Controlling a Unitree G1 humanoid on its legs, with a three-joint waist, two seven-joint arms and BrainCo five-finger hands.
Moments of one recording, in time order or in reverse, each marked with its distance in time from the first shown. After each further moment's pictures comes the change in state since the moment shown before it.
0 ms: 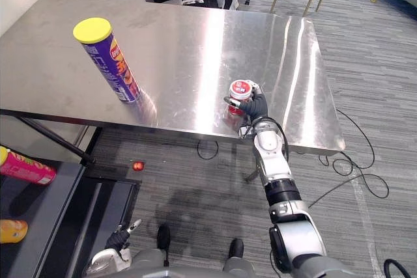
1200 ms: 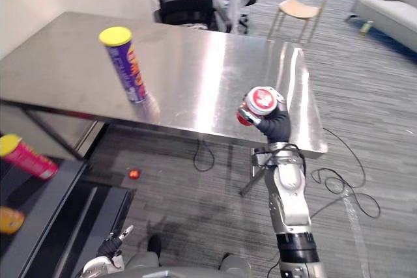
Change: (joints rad) left arm 0.041 0.008 0.039 -0.006 -0.050 0.004 -0.006; right arm 0.372 0.034 0.003 -0.558 0.199 -0.052 0.091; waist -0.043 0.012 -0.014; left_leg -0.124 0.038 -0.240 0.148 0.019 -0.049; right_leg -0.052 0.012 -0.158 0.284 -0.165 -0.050
